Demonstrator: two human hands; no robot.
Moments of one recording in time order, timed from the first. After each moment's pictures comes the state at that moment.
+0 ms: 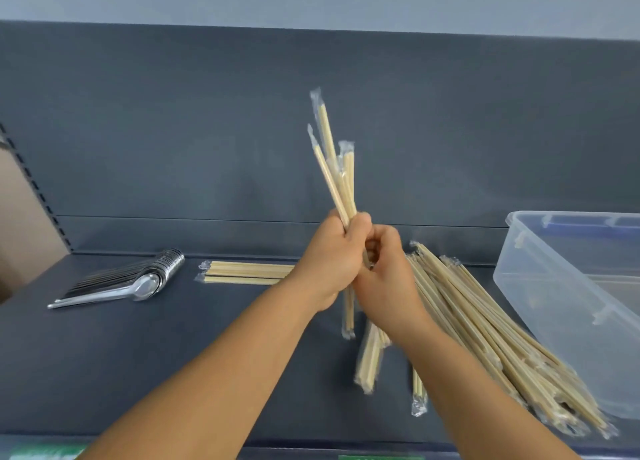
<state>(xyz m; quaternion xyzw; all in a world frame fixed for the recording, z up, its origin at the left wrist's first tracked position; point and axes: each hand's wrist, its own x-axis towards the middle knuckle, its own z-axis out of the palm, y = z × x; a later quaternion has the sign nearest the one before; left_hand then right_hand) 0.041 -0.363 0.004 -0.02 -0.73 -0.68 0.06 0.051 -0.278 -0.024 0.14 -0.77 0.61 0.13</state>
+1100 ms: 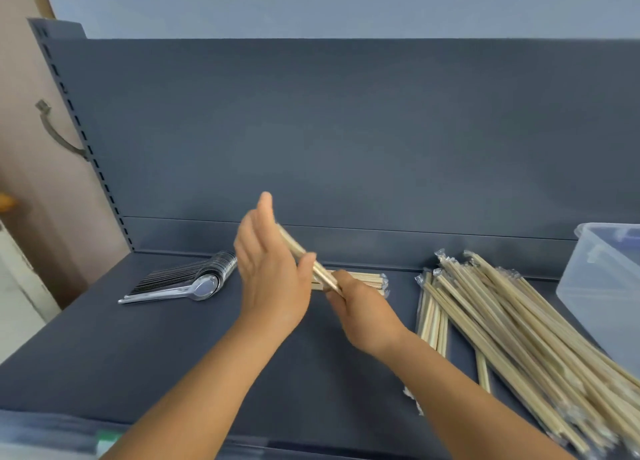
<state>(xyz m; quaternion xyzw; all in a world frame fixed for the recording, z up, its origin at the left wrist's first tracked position) 0.072 -0.487 -0.031 0.07 -0.86 -0.33 0.37 0.031 -0.355 -0.076 0.26 -0.91 0.33 0.04</state>
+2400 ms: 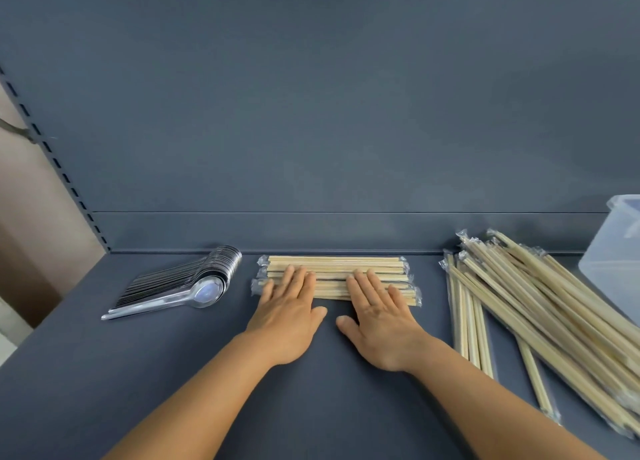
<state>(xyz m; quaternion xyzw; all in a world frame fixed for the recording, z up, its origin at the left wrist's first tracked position) 0.026 -0.549 -0.117 -0.07 -0.99 -0.06 -0.09 0.019 -0.375 -0.113 0.20 -0.97 0.06 -0.11</state>
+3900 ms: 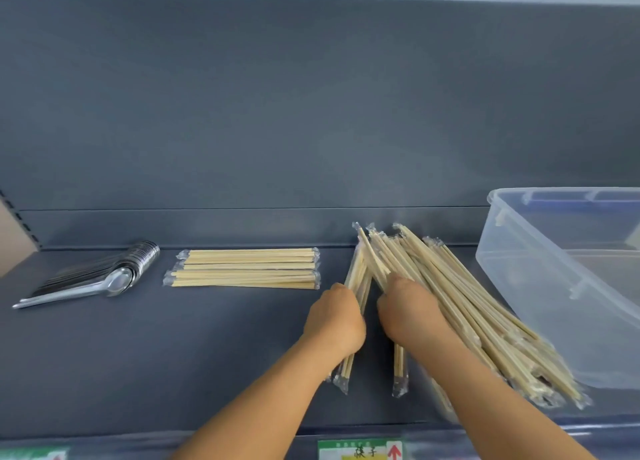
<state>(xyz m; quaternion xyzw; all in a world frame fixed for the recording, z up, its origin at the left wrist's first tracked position) 0.054 -0.323 -0.076 0.07 -0.96 -0.26 -0.08 0.044 -0.217 -0.070 -0.01 -0.99 0.16 0.00</state>
